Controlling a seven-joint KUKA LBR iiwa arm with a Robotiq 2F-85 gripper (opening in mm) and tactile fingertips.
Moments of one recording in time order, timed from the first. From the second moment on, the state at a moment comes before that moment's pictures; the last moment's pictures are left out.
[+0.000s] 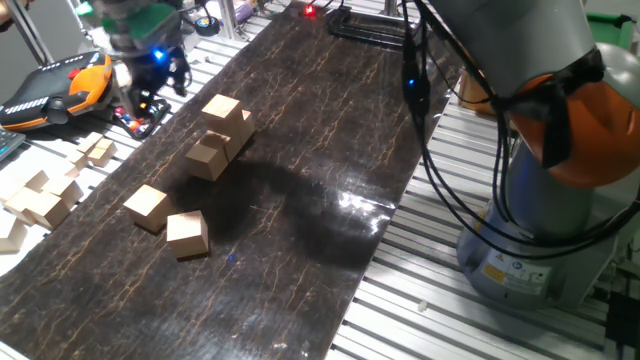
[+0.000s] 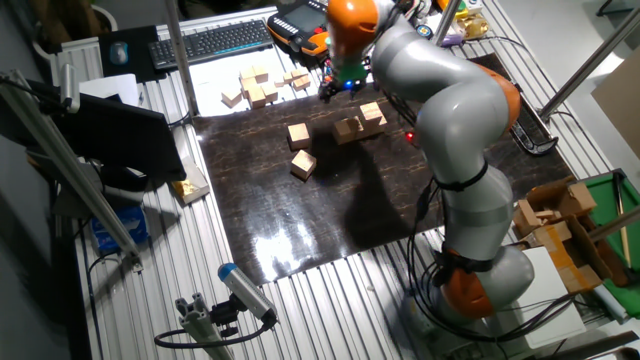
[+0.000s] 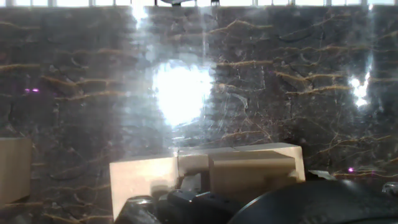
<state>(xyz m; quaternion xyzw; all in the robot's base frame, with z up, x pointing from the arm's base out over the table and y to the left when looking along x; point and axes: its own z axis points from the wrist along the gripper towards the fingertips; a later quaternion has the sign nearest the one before) 0.685 0.095 0.179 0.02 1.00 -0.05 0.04</state>
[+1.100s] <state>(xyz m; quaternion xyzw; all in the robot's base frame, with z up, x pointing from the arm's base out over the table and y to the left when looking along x) 0.679 0.173 0.139 0.01 1.00 -0.03 0.04</state>
